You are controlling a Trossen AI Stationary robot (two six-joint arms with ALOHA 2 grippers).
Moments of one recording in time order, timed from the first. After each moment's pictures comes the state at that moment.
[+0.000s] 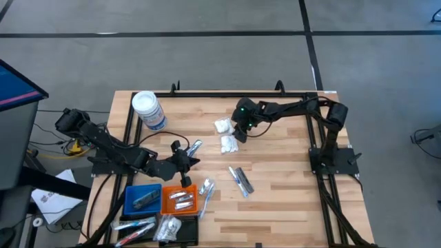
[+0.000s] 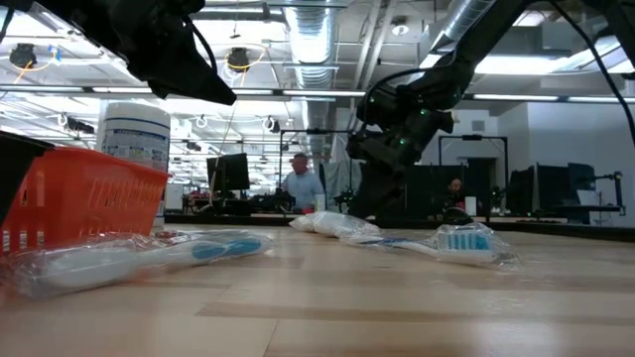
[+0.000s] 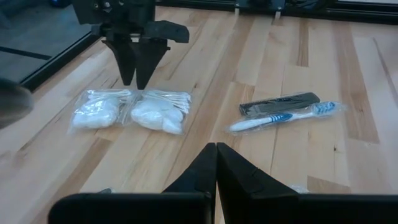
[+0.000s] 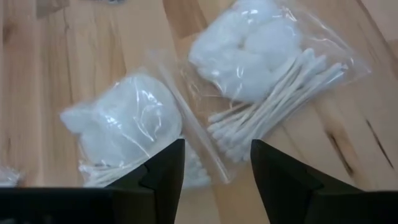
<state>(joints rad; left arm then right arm) -0.43 1.25 0.62 0.01 -0.70 -0.37 -0.44 1.87 1.05 -0.16 -0.29 -0.03</state>
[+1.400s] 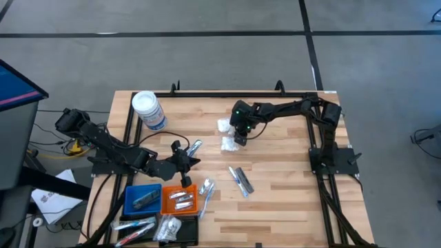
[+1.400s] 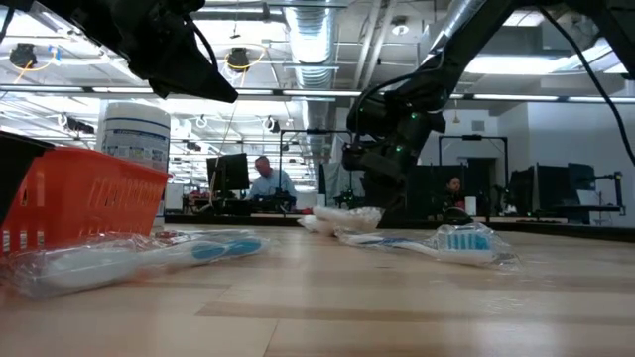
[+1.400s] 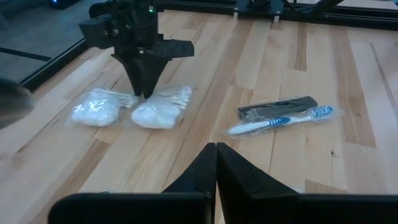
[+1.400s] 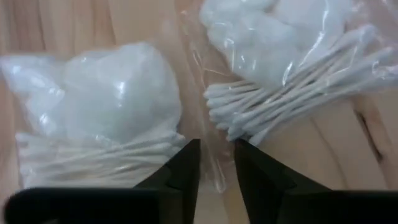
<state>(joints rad) -0.43 1.25 0.62 0.02 -0.70 -0.37 -0.41 1.94 1.13 -0.32 -0.25 -0.08</state>
